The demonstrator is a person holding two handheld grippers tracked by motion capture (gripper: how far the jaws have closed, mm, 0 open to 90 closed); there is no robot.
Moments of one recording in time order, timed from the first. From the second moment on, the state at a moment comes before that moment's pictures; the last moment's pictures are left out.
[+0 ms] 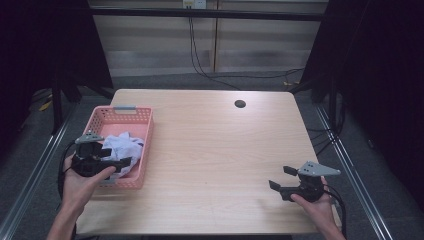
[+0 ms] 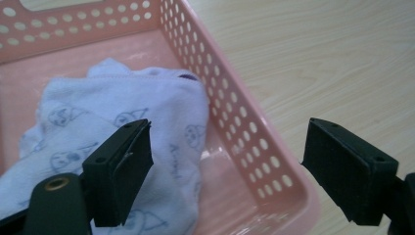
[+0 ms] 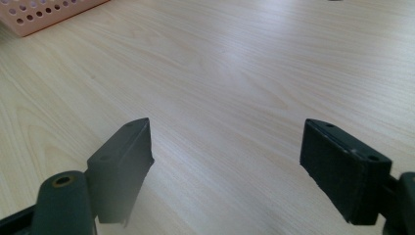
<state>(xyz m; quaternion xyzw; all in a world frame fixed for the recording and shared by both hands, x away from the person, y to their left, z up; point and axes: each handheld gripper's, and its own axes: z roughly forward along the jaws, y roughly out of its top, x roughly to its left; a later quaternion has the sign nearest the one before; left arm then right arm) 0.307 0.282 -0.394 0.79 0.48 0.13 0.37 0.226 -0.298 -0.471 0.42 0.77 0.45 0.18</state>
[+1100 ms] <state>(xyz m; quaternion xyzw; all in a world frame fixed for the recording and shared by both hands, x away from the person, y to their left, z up) 0.370 0.303 -0.423 0.83 0.50 0.11 0.21 0.230 -0.293 -0.476 0.41 0.79 0.44 0.15</state>
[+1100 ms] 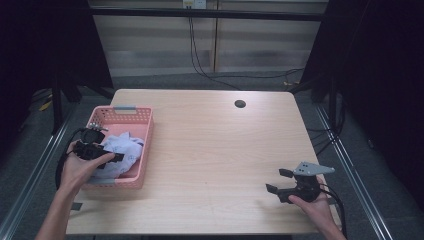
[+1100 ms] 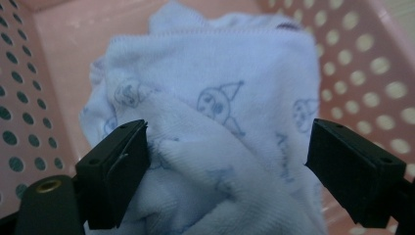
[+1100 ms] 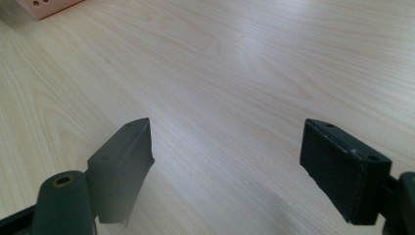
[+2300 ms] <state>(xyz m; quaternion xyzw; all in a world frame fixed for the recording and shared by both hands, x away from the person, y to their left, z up) 0.411 0.275 -0.470 0.86 0.51 0.07 0.03 0.230 -0.292 -0.476 0.40 0.79 0.45 0.13</state>
